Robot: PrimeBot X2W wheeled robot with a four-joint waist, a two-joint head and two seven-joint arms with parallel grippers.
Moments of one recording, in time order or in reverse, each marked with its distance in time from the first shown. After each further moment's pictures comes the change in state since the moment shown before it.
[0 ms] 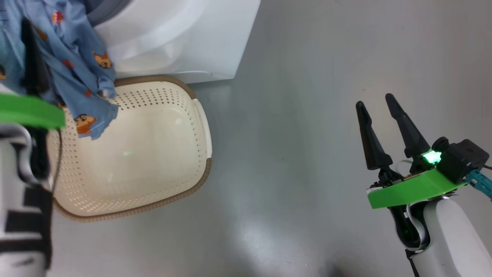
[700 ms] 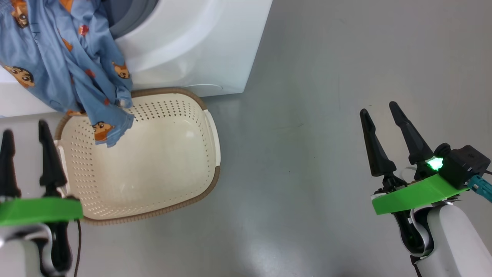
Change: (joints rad) left arm 0.471 -0.132 0.184 -0.347 0.040 0.000 0.000; right arm 0.021 -0.026 -0.004 0.007 0.000 0.000 0.000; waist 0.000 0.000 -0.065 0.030
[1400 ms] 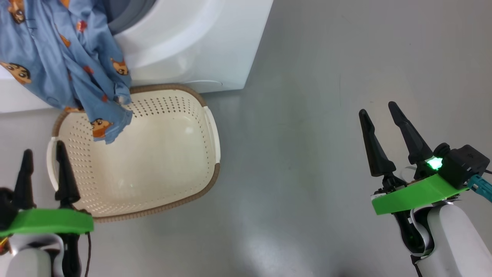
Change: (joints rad) left arm 0.064 -0.007 -0.020 0.049 -0.011 0.000 0.000; right arm 0.003 -0.008 0.009 0.002 0.000 0.000 0.000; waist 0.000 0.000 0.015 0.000
